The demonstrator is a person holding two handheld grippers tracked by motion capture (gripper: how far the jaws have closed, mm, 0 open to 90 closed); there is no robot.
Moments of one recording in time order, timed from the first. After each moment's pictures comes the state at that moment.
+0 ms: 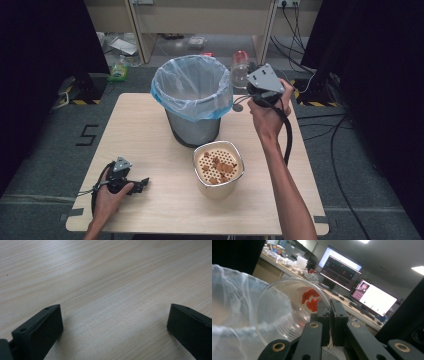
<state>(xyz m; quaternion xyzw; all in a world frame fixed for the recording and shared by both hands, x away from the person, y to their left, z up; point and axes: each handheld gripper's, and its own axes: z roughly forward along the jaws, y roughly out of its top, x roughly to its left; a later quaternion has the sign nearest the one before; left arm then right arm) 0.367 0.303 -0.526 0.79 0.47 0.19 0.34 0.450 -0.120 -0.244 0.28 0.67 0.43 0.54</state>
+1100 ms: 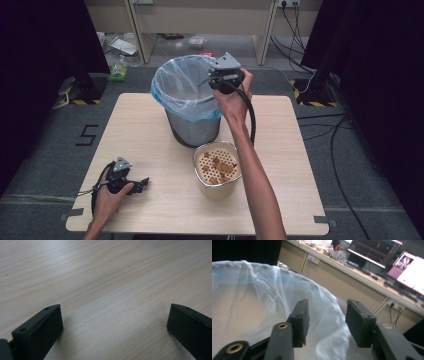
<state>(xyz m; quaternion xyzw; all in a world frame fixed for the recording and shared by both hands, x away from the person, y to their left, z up) 0.367 0.303 -0.526 0.79 0.47 0.19 0.35 0.511 -0.052 -0.265 0.34 0.73 0.42 0.42</state>
